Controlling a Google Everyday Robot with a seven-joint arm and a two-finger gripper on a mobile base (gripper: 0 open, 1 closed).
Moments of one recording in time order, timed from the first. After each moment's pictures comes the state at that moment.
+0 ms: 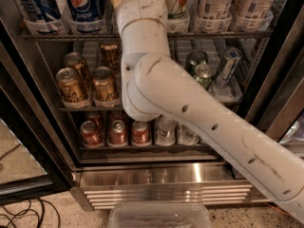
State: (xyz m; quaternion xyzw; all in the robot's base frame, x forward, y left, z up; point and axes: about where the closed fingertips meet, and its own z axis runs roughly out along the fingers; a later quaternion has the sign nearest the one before) arm 0.618 0.005 1.115 -0.06 0.53 -0.04 0.84
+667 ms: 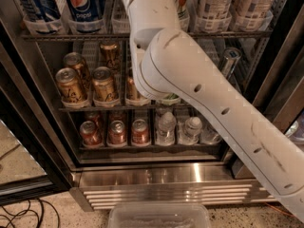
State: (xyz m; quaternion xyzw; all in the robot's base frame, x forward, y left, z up) arm 0.619 0.005 1.176 -0.09 0.47 -0.01 0.88
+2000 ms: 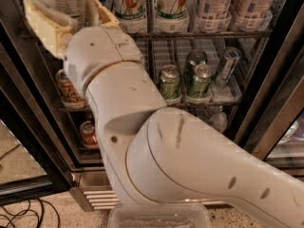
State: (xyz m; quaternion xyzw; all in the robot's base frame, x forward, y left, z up) arm 0.468 0.097 1.112 -0.09 0.56 0.27 0.77
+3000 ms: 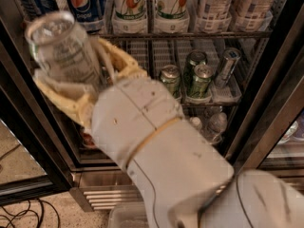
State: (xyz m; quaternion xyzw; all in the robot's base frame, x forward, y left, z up) arm 0.382 0.072 1.075 -0.26 0.57 0.16 0.76
